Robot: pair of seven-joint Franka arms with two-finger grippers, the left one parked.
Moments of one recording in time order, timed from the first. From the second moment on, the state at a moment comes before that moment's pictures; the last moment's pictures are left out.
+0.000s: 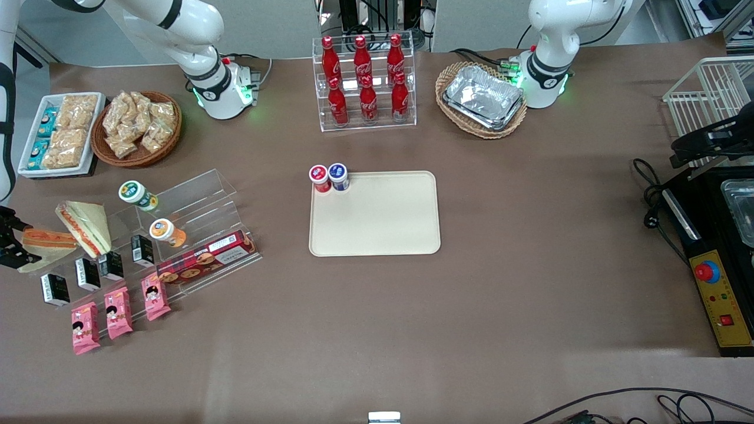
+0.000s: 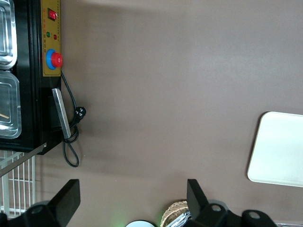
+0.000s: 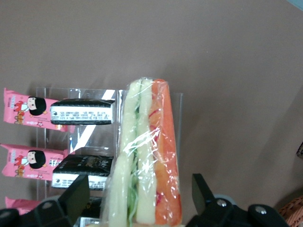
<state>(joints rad) -0.19 0.33 -0.34 -1.77 0.08 2.11 0.53</state>
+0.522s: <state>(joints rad) -0.19 0.33 -0.34 -1.77 0.09 2.11 0.45</state>
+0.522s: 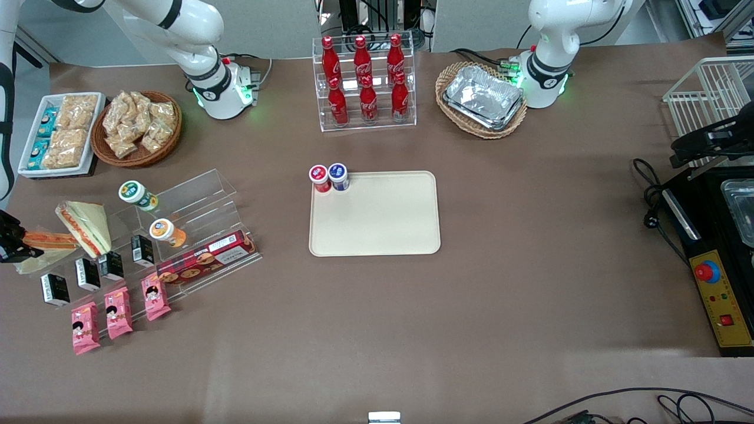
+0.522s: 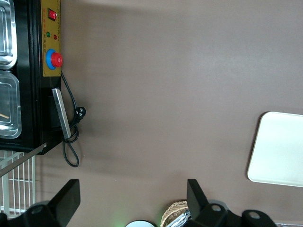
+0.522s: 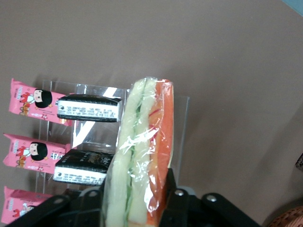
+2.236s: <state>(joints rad) -0.06 0.32 -0.03 -1.40 0.10 1.68 -0.57</state>
